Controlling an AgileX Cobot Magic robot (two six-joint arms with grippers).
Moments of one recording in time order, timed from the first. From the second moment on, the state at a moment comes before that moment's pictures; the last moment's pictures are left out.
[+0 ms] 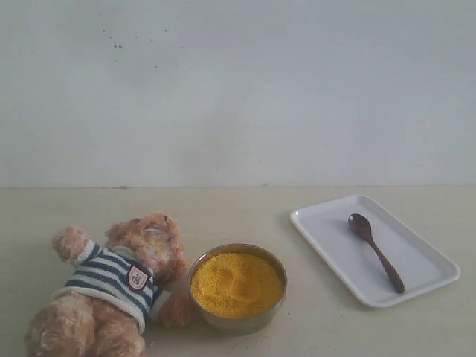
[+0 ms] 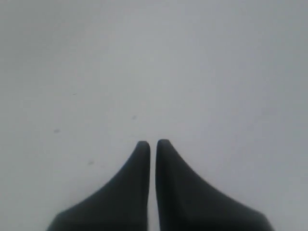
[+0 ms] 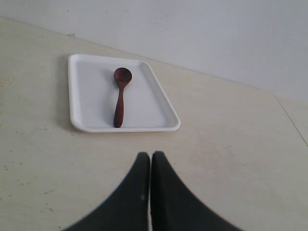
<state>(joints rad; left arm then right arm) 0.50 1.13 -0.62 0.44 -1.03 -1.34 0.20 0.17 0.00 -0.69 0.20 0.47</state>
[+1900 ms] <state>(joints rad) -0.07 0.01 -0.26 1.18 -0.29 -1.17 0.20 0.17 0.00 -0.69 0.21 0.47</state>
